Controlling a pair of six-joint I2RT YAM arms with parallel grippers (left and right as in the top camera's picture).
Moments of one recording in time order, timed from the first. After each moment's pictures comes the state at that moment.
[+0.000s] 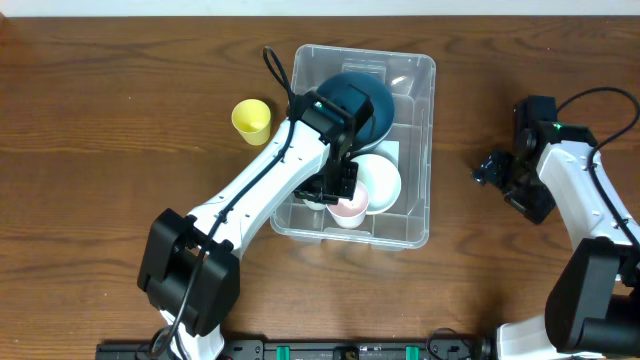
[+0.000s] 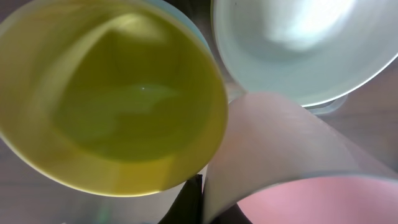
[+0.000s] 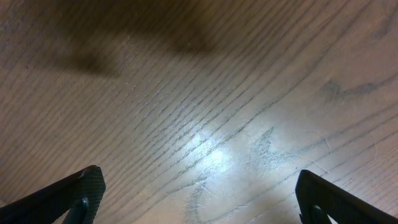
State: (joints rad) left arm -0.64 1.89 1.64 -1.36 0.14 -0.43; right arm -0.10 1.67 1.14 -1.01 0.13 0.69
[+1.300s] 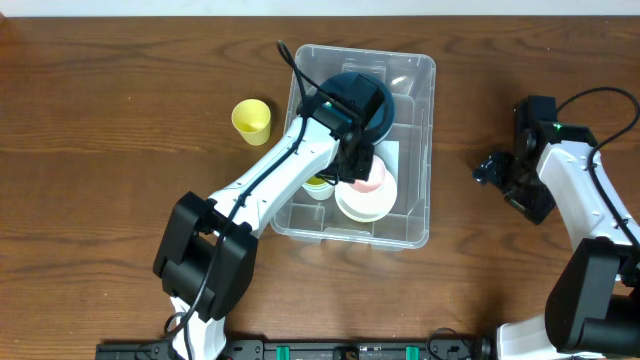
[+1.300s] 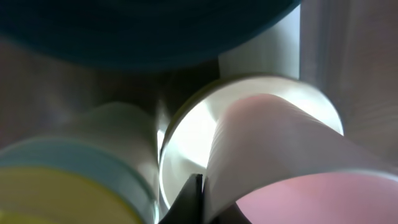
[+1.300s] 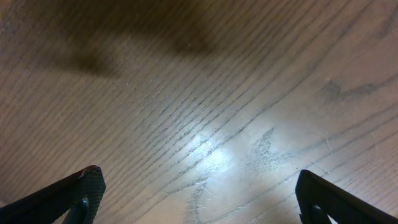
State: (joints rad) left arm -0.64 1.97 1.64 -1.06 0.12 -0.41; right arm -0.10 1.67 1.14 -1.01 0.13 0.69
